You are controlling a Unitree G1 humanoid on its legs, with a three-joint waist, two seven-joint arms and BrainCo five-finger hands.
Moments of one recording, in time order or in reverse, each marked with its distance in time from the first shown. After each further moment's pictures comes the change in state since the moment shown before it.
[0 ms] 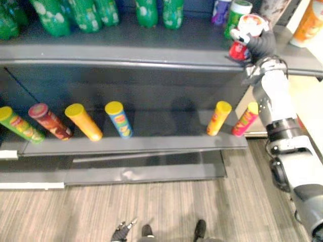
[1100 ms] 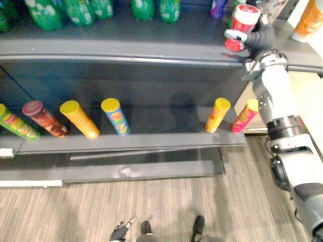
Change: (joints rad) left arm -0.005 -0.003 0.041 0.002 0.003 0.002 0.019; right arm 0.020 -0.003 0.016 -0.119 0.003 0.026 0.007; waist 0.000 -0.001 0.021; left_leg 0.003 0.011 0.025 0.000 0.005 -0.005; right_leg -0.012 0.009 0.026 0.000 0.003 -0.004
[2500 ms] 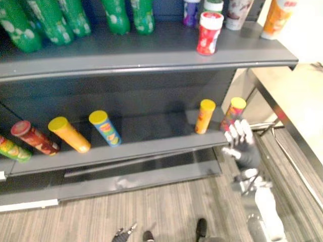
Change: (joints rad) left arm 0.018 -0.034 0.035 0.044 0.089 0.000 0.045; right arm 1.328 0.298 0.086 -0.846 0.086 -0.106 0.136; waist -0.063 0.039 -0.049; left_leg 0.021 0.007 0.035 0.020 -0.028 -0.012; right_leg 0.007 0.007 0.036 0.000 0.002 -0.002
